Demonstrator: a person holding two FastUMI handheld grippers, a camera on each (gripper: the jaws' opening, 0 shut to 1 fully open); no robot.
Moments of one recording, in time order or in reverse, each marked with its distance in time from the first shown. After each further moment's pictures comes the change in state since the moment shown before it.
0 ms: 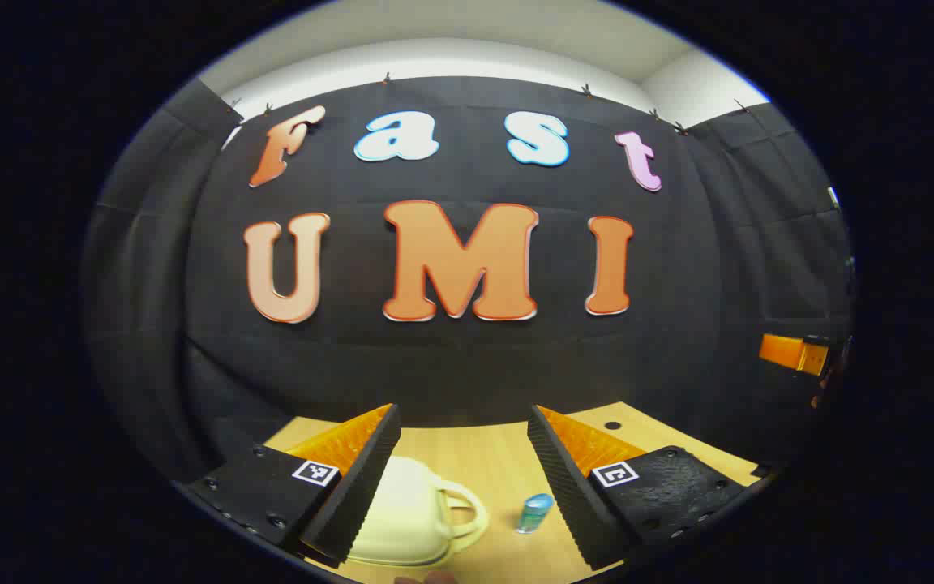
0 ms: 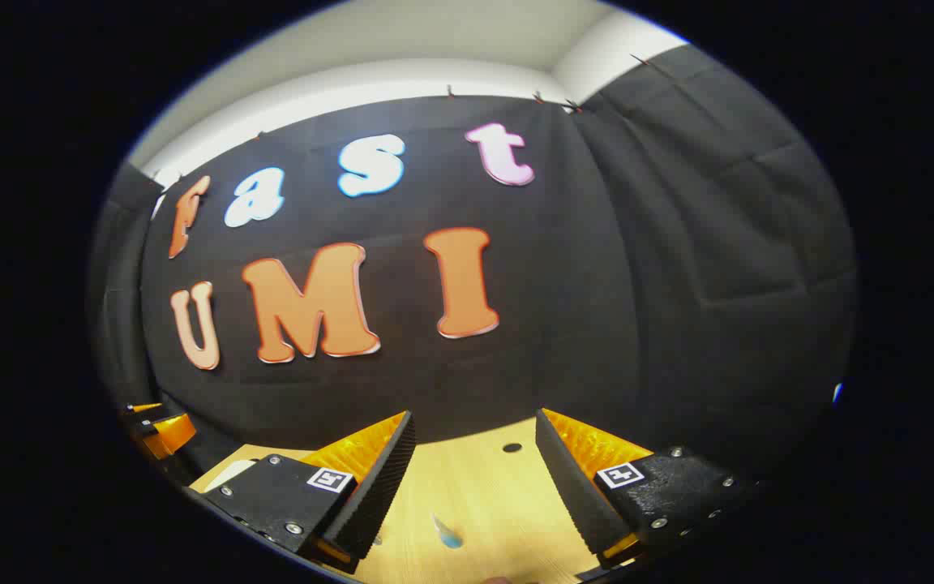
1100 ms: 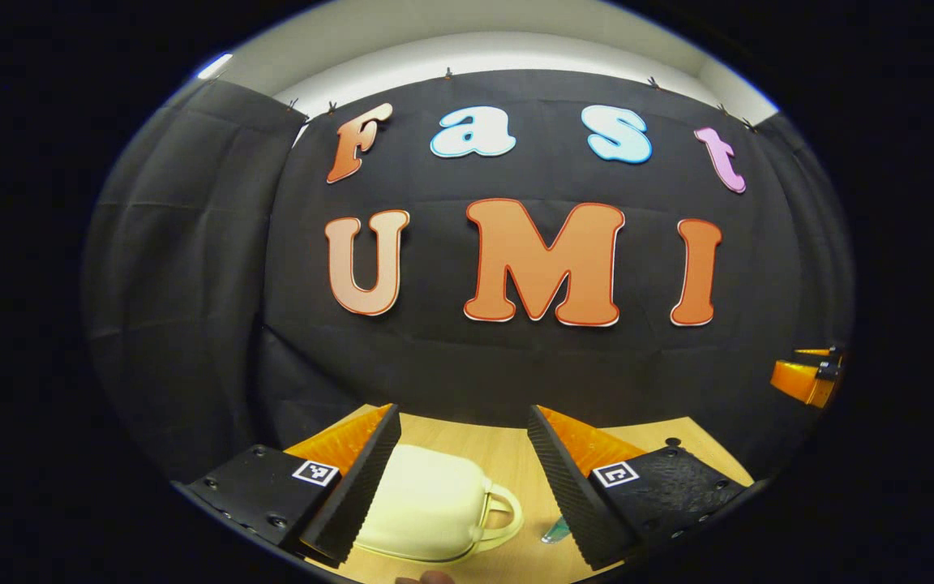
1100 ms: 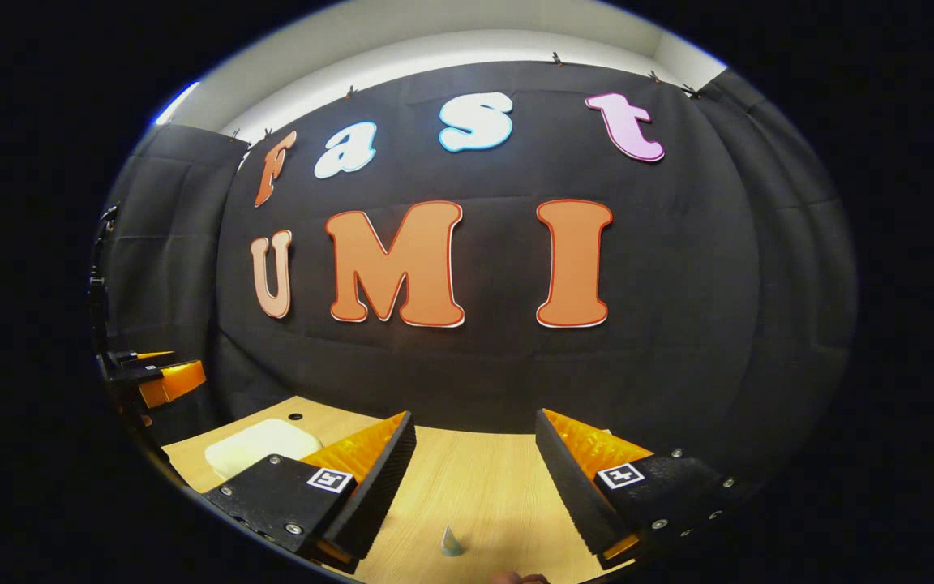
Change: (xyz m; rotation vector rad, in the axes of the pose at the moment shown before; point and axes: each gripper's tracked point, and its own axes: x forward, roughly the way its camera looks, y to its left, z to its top) left arm 0.019 0.004 -0.002 -0.030 0.067 0.274; right arm 0.082 0.035 -0.023 -0.138 0.158 0.345
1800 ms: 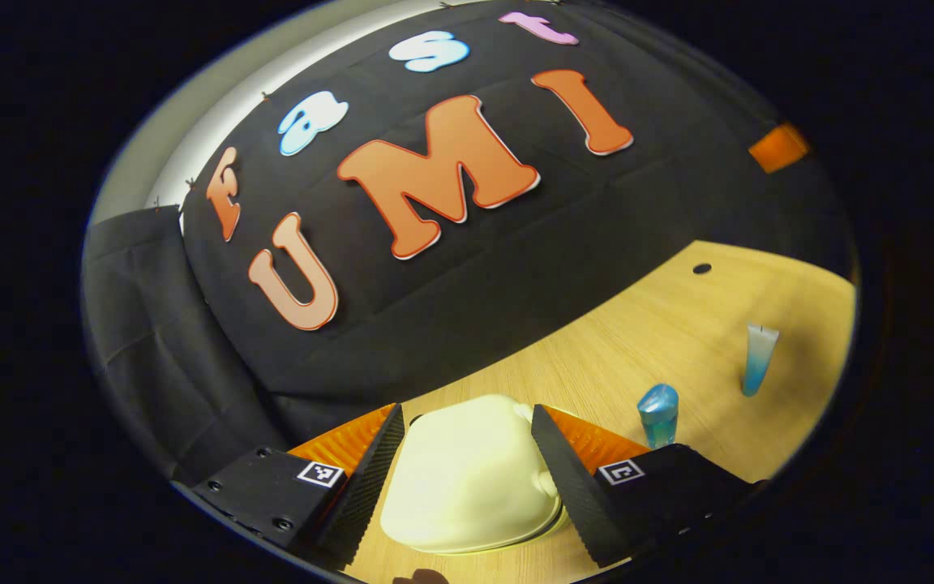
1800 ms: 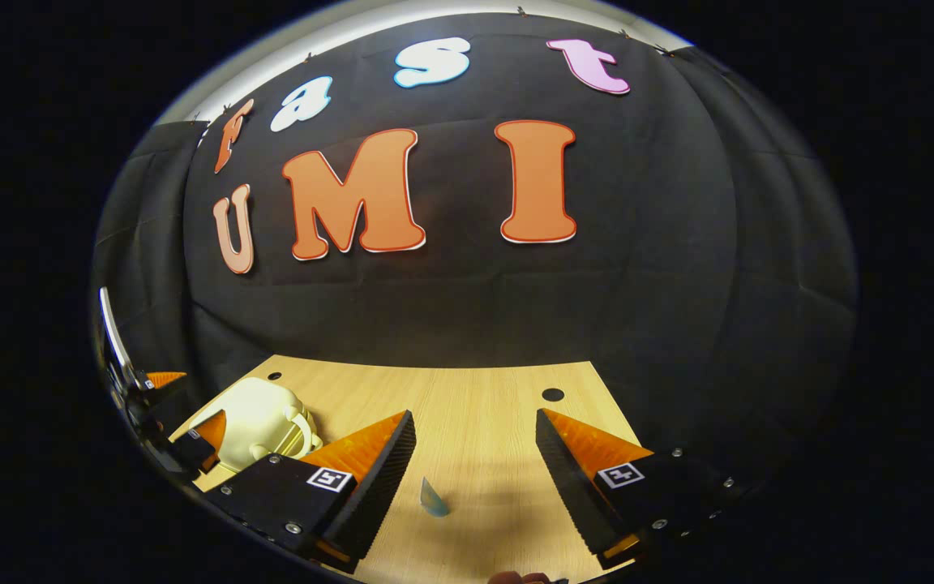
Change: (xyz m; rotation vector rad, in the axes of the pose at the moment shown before) left arm 0.025 -0.044 -0.158 0.625 0.158 -0.080; right arm -0.008 -0.039 -0.084 0.061 0.242 -0.077
